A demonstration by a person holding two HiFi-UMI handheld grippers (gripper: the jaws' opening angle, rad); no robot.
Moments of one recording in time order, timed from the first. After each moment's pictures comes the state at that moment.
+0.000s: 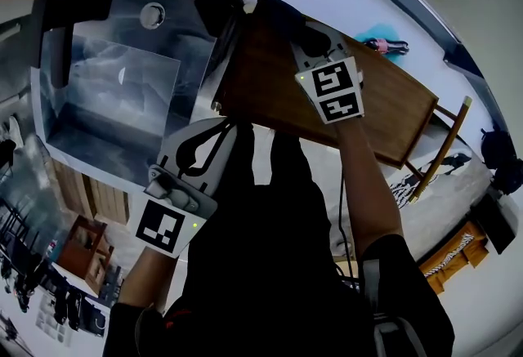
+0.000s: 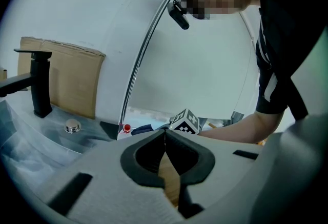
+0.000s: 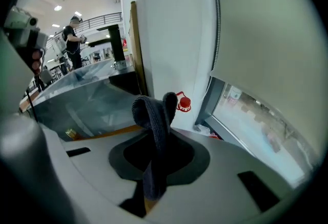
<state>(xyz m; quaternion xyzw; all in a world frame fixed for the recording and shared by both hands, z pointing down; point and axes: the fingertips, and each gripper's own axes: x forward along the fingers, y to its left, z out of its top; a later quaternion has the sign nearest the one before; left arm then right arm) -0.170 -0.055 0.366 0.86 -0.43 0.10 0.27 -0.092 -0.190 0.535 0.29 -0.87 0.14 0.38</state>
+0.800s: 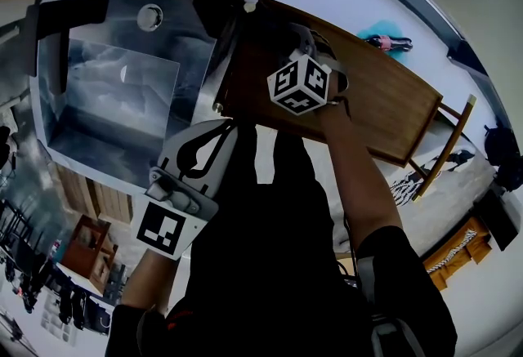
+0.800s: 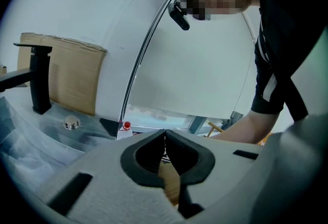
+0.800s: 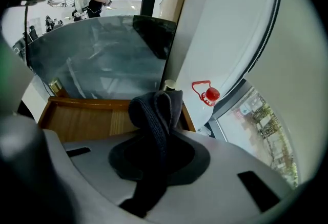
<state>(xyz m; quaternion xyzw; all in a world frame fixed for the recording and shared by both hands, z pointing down) -0.173 -0.055 0.375 0.85 -0.42 0.11 0.28 -0.119 -0.171 0.604 0.21 -0.84 -0.01 0.50</state>
